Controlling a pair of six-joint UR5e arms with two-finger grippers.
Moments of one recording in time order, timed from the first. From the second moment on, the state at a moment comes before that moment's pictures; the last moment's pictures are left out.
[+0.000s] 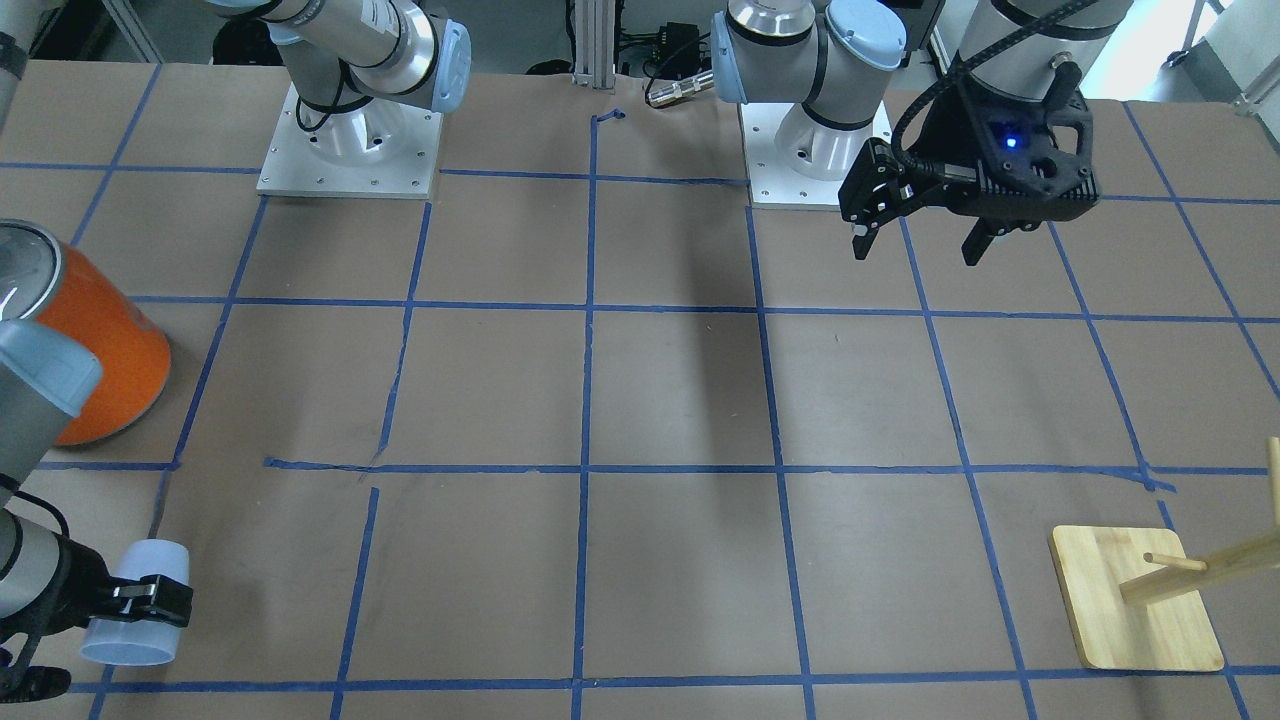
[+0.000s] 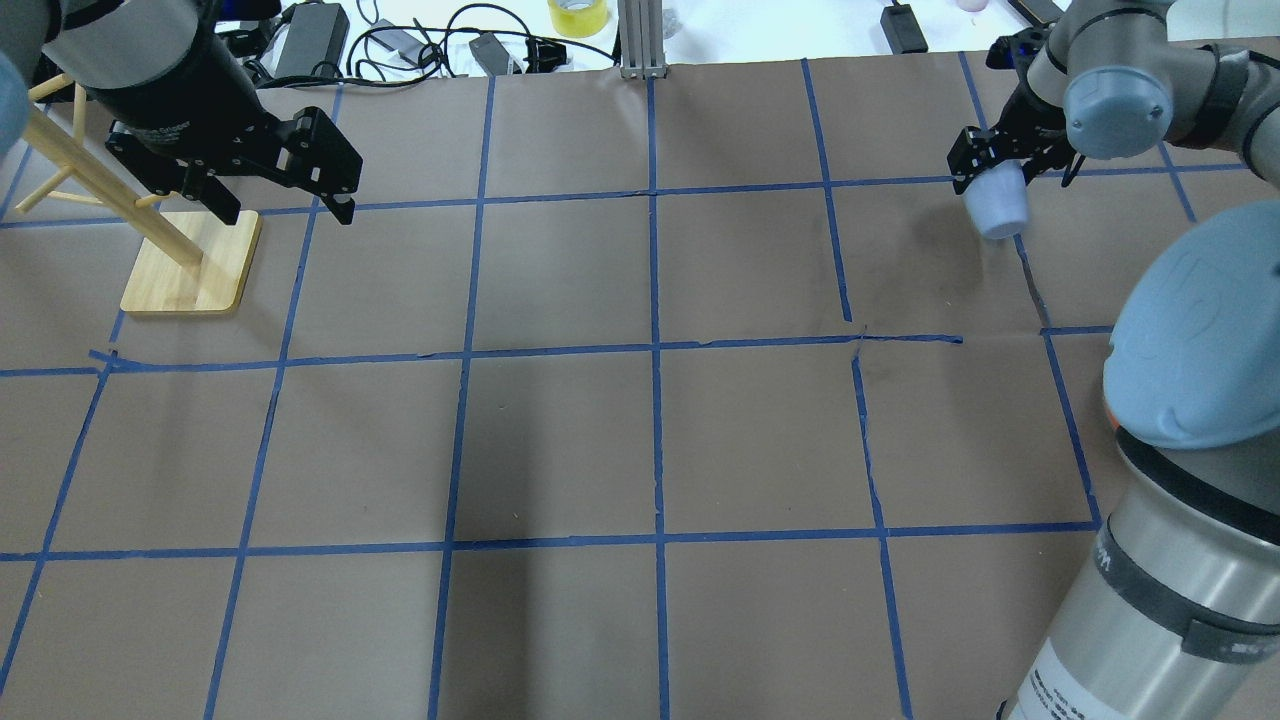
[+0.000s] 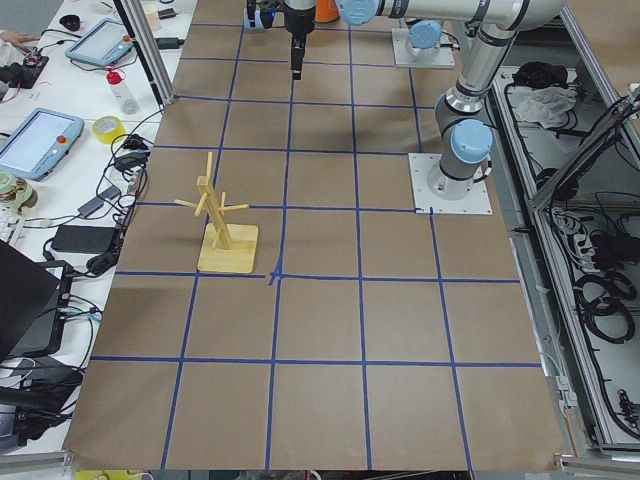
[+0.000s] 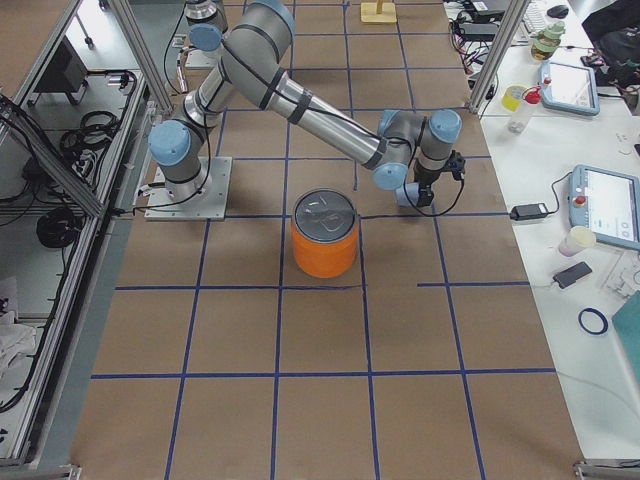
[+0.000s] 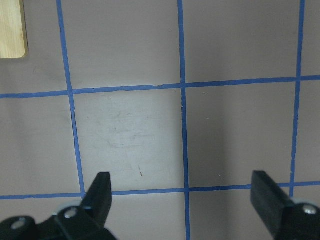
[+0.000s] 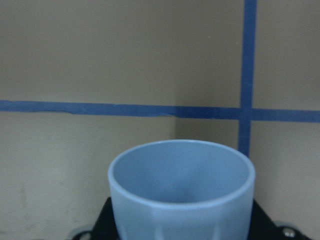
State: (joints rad) left arm -1.52 -1.55 -1.52 -1.58 1.58 0.09; right arm 1.31 -0.91 1.34 -2.03 -1.52 -0.32
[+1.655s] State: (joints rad) left arm -1.52 -1.54 -1.54 -1.58 1.58 0.09; right arm 1.97 -0.92 1.33 -2.14 -1.60 -0.55
